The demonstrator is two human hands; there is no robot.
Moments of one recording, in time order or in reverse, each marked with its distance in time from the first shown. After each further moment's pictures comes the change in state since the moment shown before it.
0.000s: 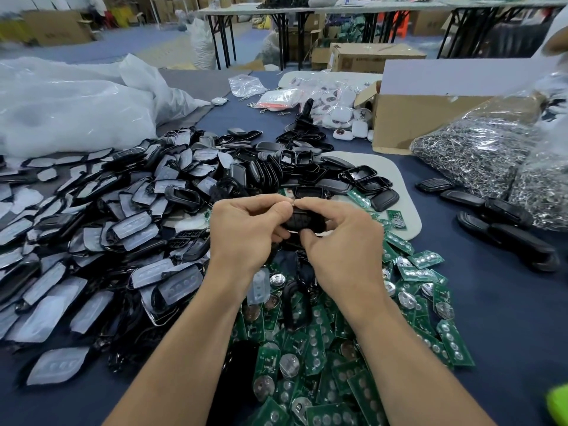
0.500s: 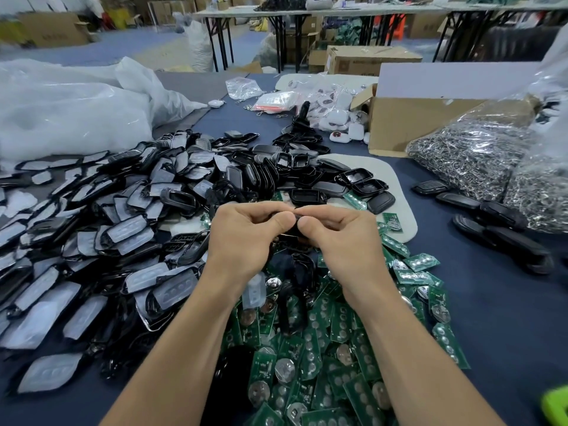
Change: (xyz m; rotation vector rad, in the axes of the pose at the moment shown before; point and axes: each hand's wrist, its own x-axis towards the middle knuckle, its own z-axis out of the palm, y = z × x) left_hand 0.002 -0.005 -0.003 0.082 -0.135 0.056; right_hand 0.011 0.007 -0.009 0.404 -0.142 0.254
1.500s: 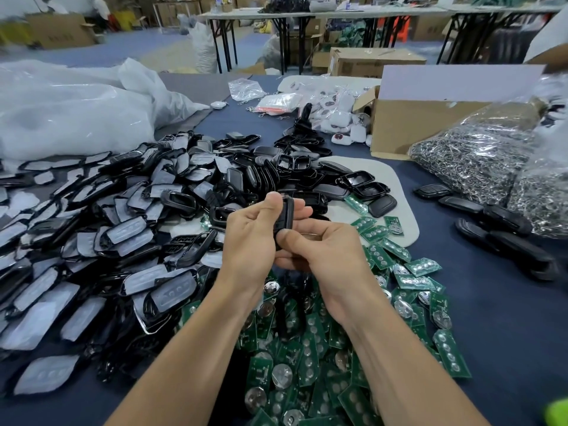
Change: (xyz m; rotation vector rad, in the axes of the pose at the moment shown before) left_hand -0.010 0.011 0.021 -0.343 0.035 -0.186; right_hand -0.011 -0.007 0.016 0.389 -0.146 0.279
